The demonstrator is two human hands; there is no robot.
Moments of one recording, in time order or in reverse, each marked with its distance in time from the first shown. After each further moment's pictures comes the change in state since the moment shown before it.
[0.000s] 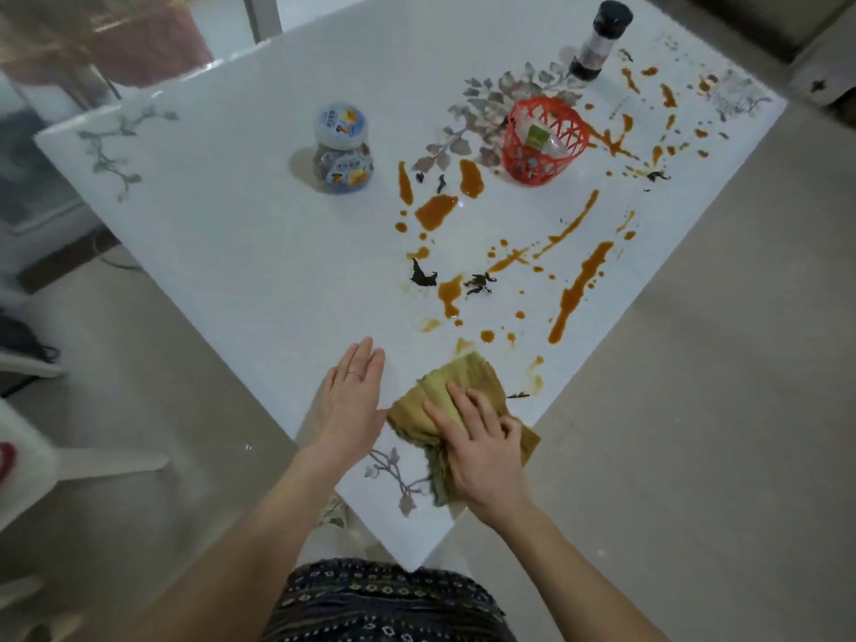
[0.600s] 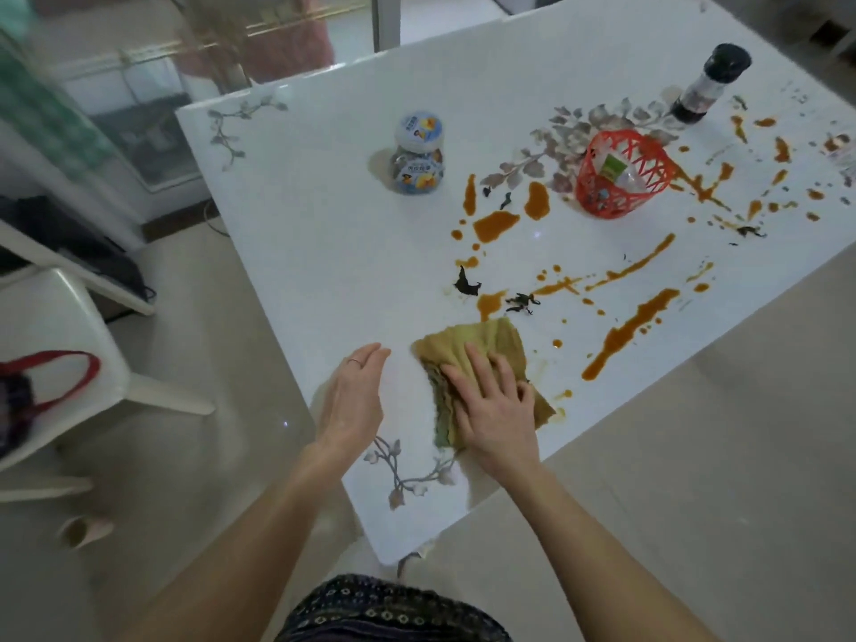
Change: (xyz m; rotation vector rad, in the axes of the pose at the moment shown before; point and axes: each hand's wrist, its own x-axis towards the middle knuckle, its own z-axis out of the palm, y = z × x) left_hand -0.014 0.015 0.018 -0.223 0.395 -0.299; right_hand 0.065 0.034 -0.008 -0.043 0.019 -0.171
